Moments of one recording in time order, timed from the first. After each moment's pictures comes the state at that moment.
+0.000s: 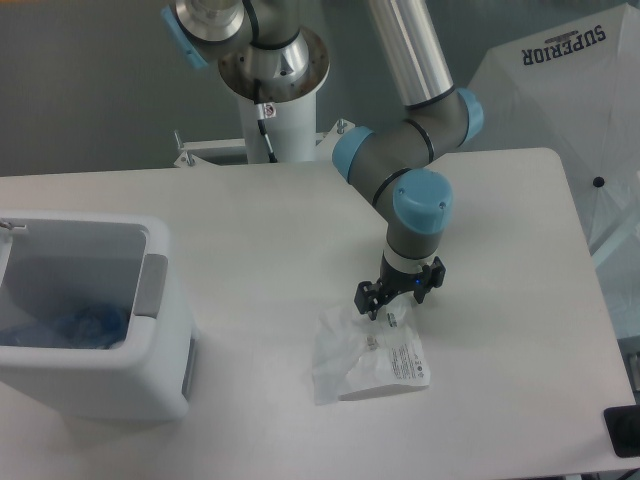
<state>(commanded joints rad) 2.62 -2.05 -1.87 -0.70 1.49 0.24</state>
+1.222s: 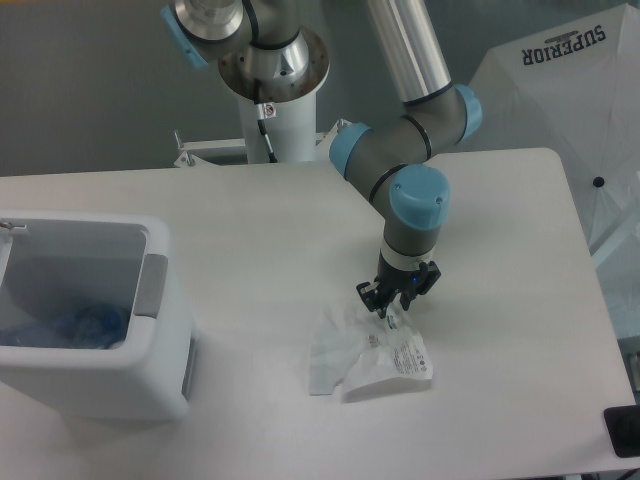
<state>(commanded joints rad) 2.61 -2.03 -1.87 -0.70 1.48 0.25</state>
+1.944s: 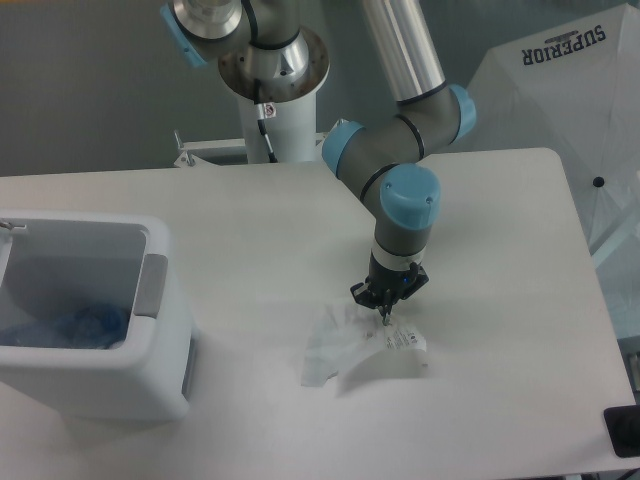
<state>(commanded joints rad) 2.60 -2.00 -1.87 -0.71 1.48 0.25</state>
